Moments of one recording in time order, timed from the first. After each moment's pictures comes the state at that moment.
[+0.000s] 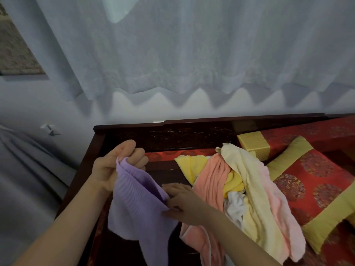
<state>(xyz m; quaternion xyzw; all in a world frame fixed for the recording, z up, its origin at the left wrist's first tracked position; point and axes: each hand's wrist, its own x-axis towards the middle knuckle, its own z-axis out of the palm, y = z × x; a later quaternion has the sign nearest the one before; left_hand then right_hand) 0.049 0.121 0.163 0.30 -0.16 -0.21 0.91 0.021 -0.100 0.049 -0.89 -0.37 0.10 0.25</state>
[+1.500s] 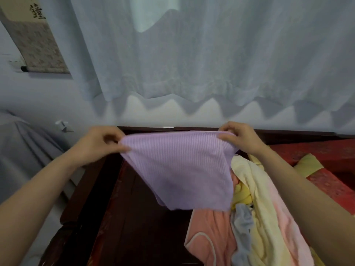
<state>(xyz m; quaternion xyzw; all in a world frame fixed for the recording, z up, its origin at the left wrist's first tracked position) 0.087 0.215 0.186 0.90 -0.19 0.03 0.40 0.157 -0.201 0.166 -0.92 -0.22 -0.04 0.33</state>
